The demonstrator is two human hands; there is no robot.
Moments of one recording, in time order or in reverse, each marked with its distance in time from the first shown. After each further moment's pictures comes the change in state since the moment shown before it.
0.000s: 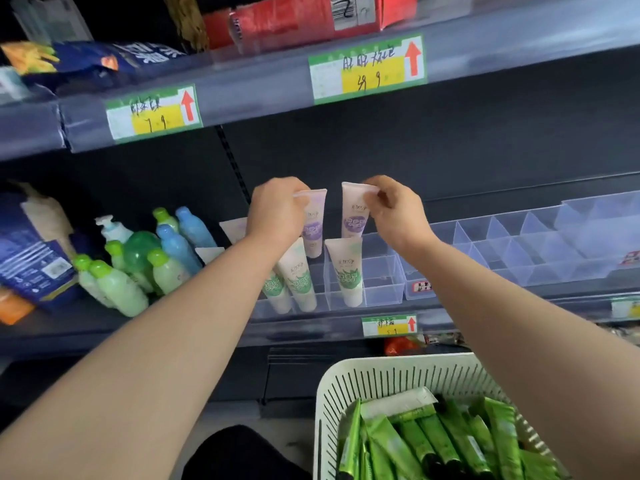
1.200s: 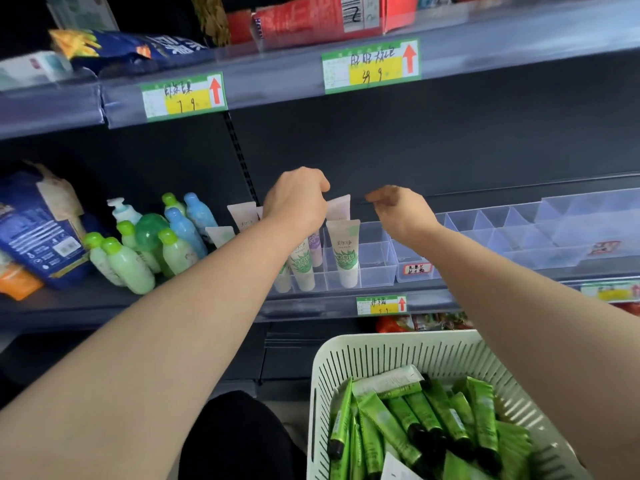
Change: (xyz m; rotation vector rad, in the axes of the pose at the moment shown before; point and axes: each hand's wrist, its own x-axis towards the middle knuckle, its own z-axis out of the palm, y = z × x) left_hand -0.038 0.039 -0.026 0.190 -0.136 0.020; right_hand -0.024 -0.014 -0.017 -0.358 -0.134 0.088
